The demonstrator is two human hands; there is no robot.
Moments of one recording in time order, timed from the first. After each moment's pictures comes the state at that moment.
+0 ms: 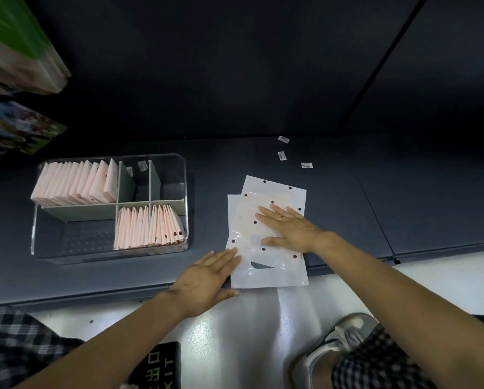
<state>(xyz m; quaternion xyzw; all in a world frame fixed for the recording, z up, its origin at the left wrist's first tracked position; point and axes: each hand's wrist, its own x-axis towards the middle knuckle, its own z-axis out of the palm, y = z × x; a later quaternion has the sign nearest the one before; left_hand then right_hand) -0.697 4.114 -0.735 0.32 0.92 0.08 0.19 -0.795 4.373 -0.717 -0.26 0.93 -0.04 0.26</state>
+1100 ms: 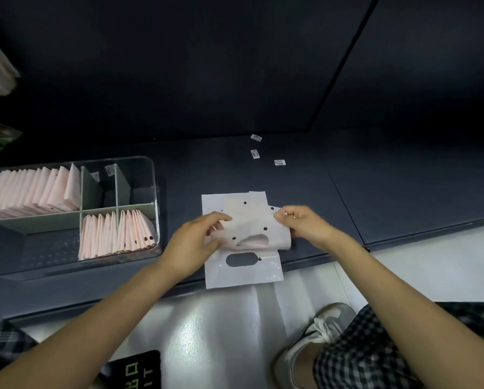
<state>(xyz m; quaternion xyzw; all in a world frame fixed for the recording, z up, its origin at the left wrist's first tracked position) -0.744 4.151 -0.680 0.16 0.89 0.41 0.08 -0.763 4.415 -0.667 0.09 0.79 -0.56 0.25</state>
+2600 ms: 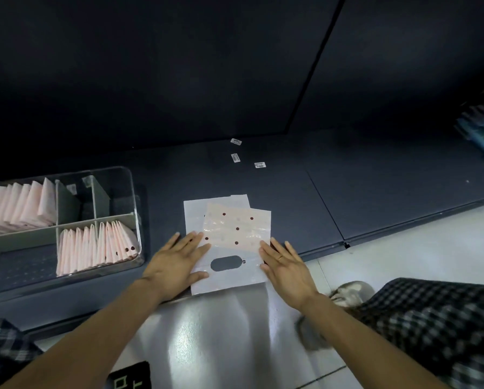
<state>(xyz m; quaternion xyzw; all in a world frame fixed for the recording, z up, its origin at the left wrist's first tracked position) -0.744 4.142 -0.735 0.33 0.93 -0.02 0.15 -0.675 4.416 -0.740 -0.12 0.99 -0.05 0.05</state>
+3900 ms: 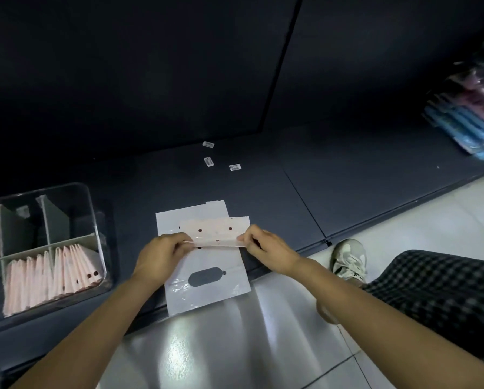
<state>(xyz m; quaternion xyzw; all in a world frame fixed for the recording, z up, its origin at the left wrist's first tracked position) -0.781 4.180 -0.723 0.14 0.94 0.30 0.11 -0.732 4.435 -0.710 -0.01 0.92 -0.34 0.18</state>
